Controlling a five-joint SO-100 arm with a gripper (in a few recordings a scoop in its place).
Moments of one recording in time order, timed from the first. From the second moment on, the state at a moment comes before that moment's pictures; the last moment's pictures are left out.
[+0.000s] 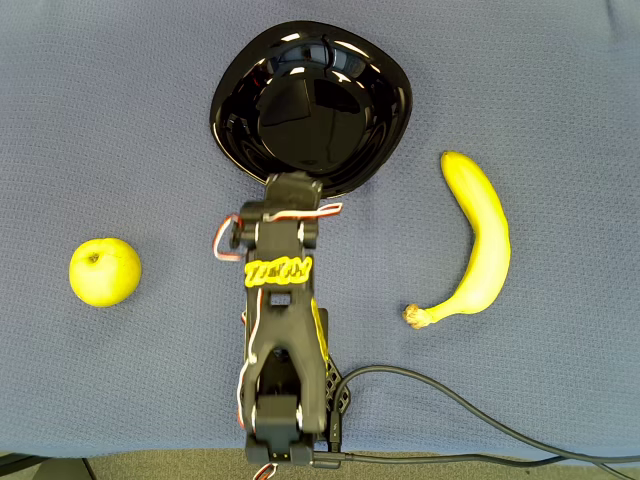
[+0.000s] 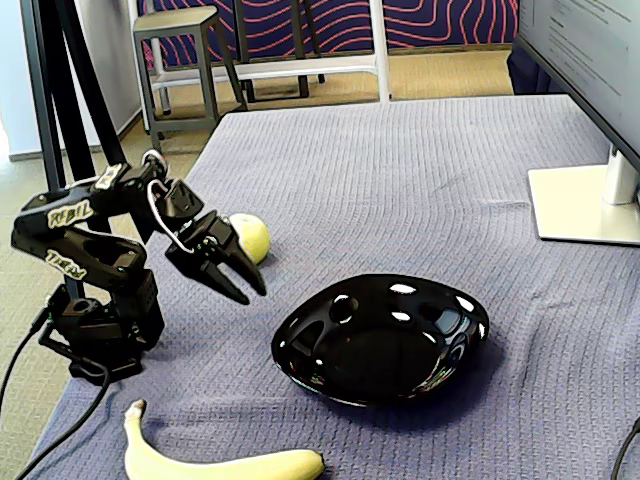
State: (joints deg) arm -4.4 152.1 143.4 60.7 13.4
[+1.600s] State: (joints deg) arm 23.9 95.1 83.7 89.3 66.2
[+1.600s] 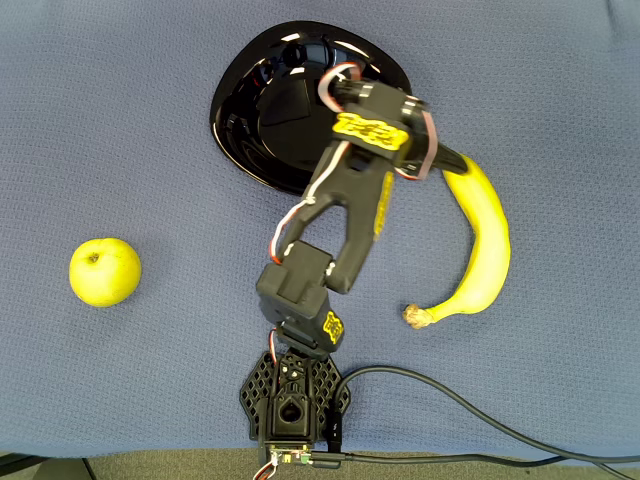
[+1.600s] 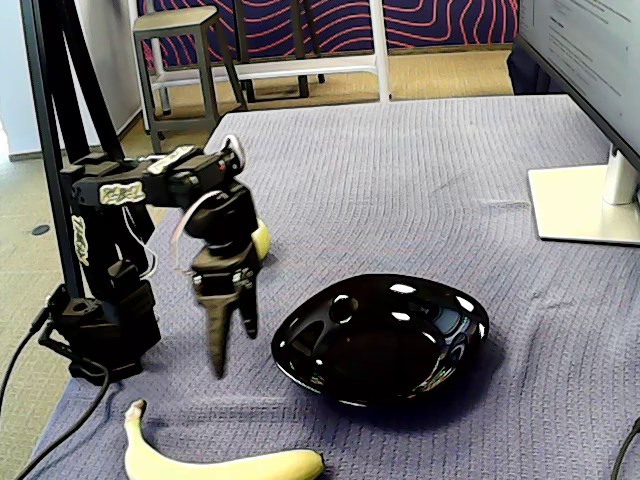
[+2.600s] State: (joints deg) arm 51.1 62.9 59.9 89.9 40.9
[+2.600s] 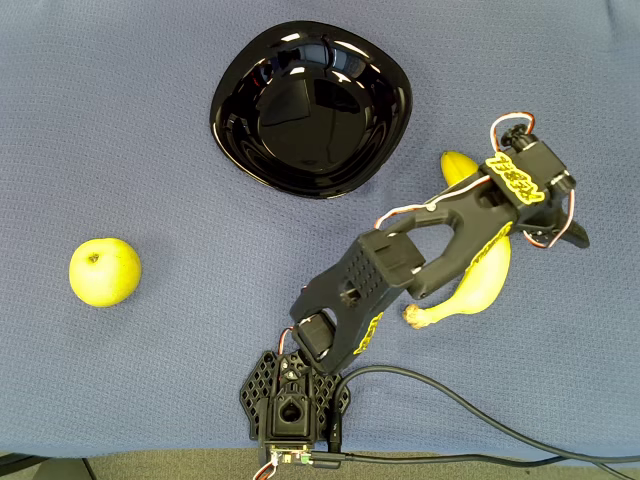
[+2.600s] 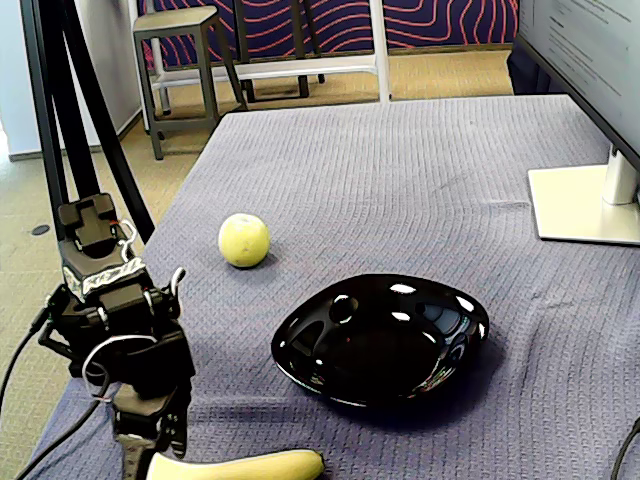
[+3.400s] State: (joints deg) arm 46.8 59.0 59.9 89.7 34.5
